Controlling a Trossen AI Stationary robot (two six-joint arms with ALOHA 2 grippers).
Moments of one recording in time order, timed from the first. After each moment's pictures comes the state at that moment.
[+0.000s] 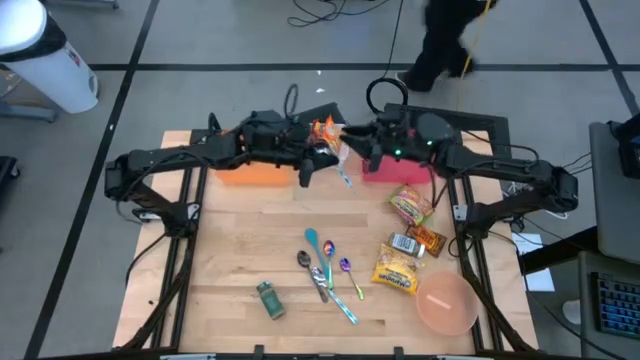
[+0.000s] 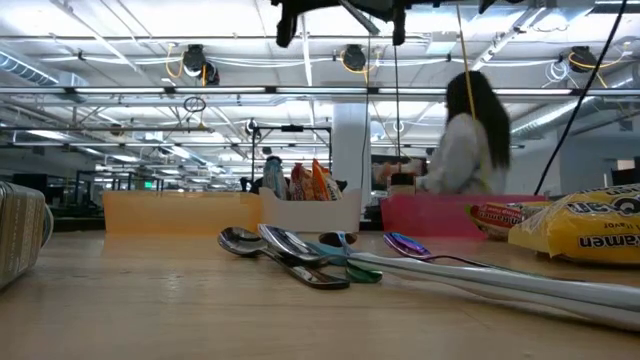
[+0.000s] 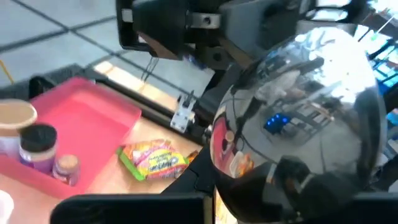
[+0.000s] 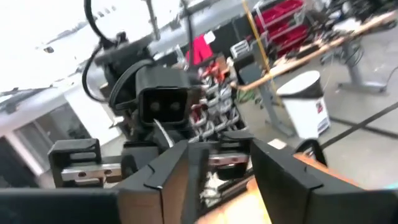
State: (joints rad) left arm 0.25 1.48 1.37 -0.10 0.26 -0.43; right arm -0.32 1.24 1.05 0.34 -0.11 0.48
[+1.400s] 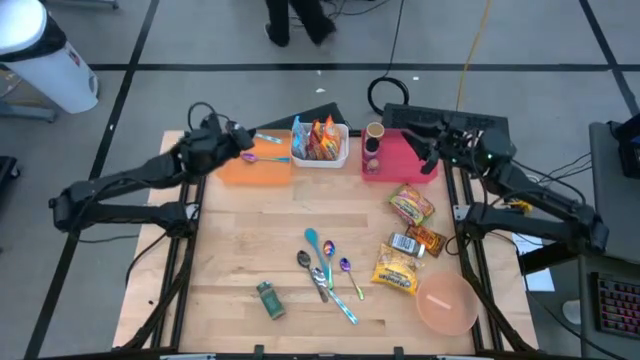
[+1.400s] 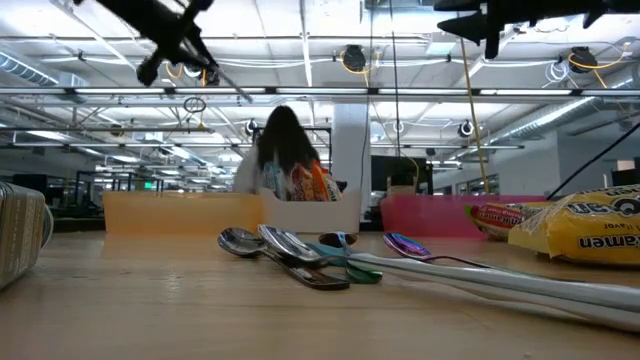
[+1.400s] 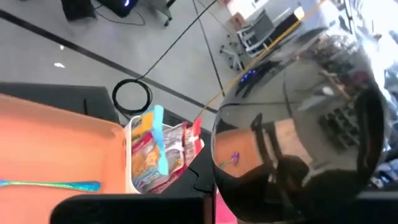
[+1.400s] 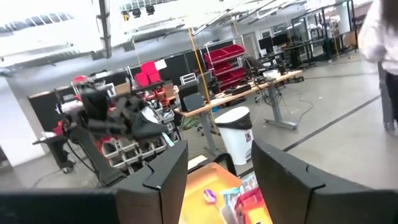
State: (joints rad) left arm 0.38 0.87 0.79 -0.19 -0.48 -1.04; right arm -0.56 0.67 0.66 0.18 -0.11 0.33
